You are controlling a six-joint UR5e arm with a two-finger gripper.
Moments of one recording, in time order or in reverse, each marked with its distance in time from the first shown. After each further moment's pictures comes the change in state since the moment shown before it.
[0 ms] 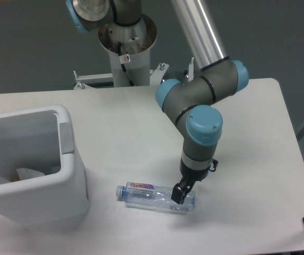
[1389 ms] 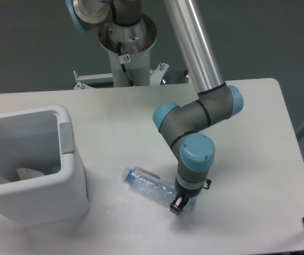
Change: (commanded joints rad) arm -0.037 -0.077 0.037 -0.008 0.041 -0.060
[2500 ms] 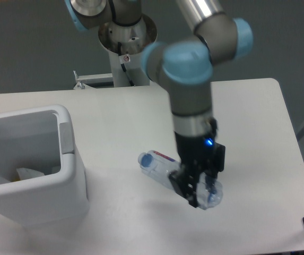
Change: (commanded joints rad) arm -0.124 0.362 0.135 0.253 -0.035 0.316
